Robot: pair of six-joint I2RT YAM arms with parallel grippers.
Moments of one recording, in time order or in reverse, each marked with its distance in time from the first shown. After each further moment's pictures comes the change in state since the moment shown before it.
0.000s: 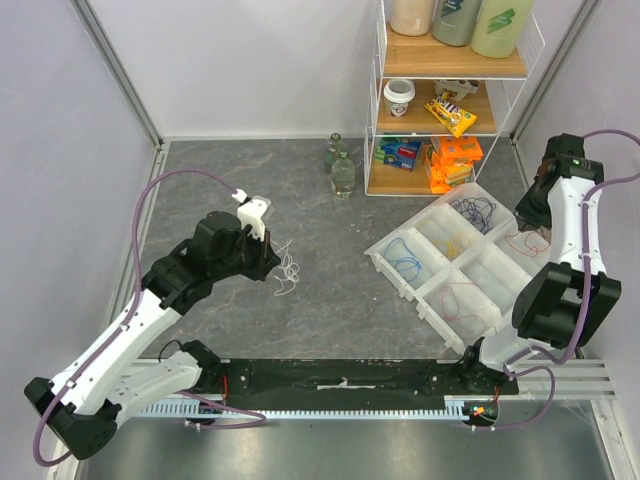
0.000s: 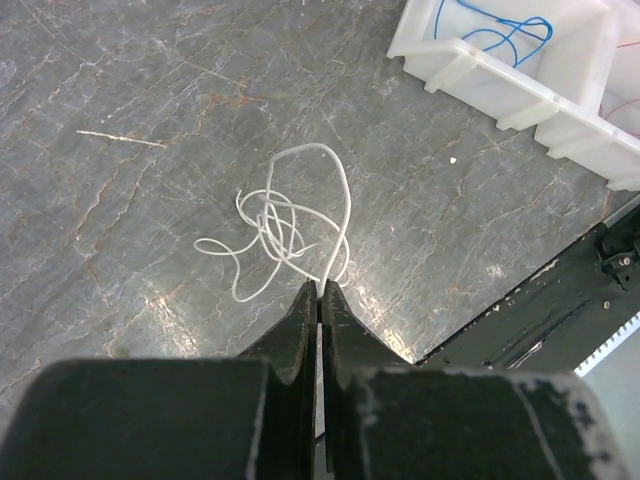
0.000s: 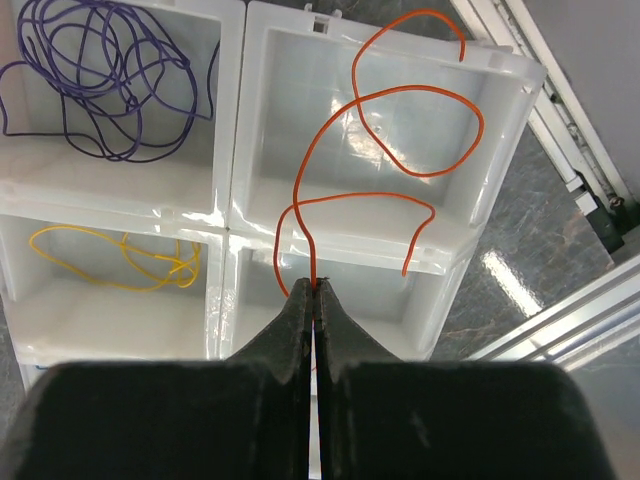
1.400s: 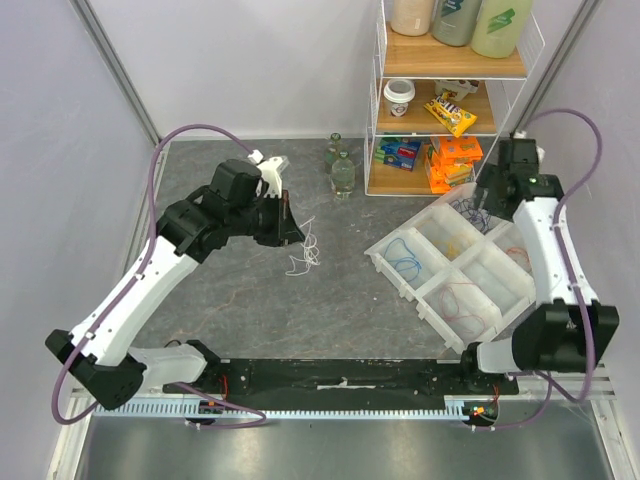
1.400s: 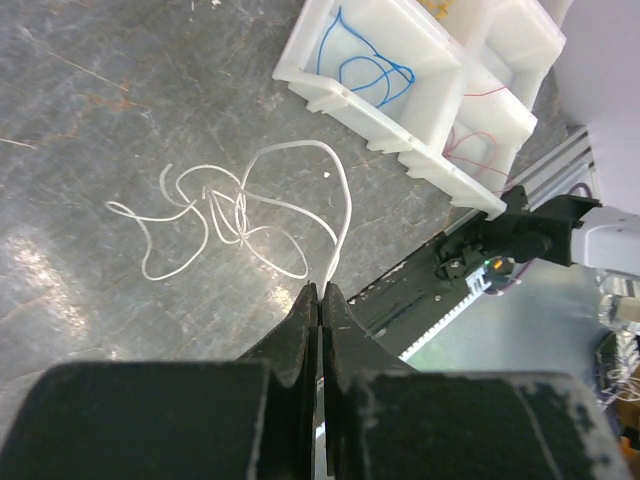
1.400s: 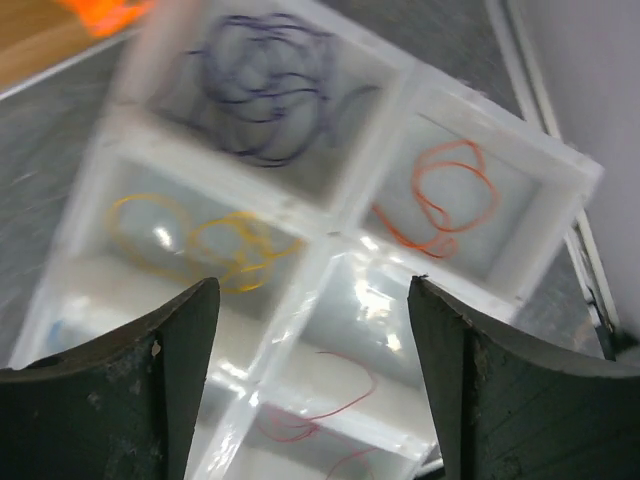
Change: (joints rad) left arm 0.000 0.335 0.463 -0.217 0.148 -0.206; right arm 0.234 -0.153 -0.192 0.249 0.114 -0.079
